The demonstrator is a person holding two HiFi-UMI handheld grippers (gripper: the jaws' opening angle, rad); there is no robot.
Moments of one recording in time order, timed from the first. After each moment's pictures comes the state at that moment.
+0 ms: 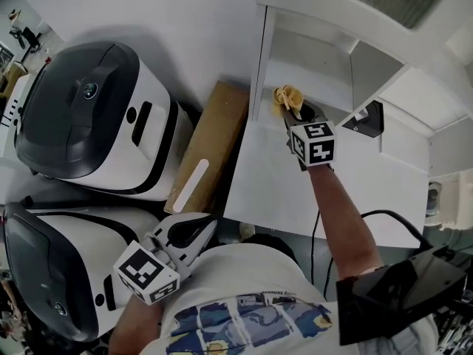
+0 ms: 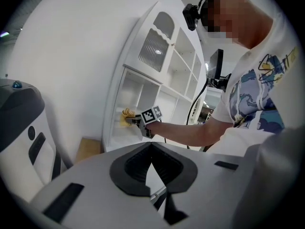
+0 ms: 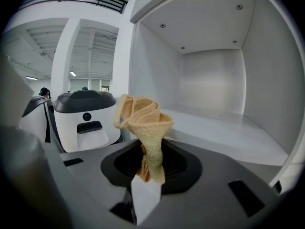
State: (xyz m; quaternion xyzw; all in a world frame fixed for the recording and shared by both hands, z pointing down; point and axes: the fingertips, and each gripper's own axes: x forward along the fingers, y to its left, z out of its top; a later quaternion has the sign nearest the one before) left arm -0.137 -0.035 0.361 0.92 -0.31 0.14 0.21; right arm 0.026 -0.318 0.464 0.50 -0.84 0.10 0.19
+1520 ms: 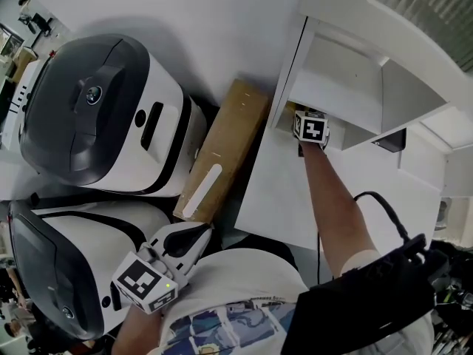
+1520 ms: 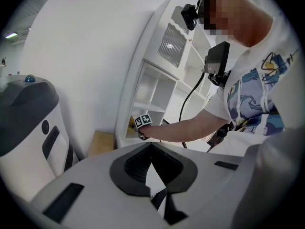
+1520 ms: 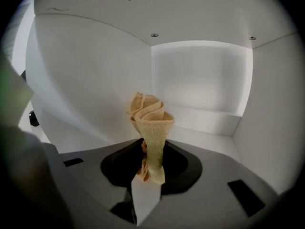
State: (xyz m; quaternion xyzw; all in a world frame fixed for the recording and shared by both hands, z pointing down) left arm -0.178 -0.067 0.380 0.88 -0.36 0.18 0.25; right arm 0.046 -0.433 0.630 0.59 -0.75 0.20 0.24
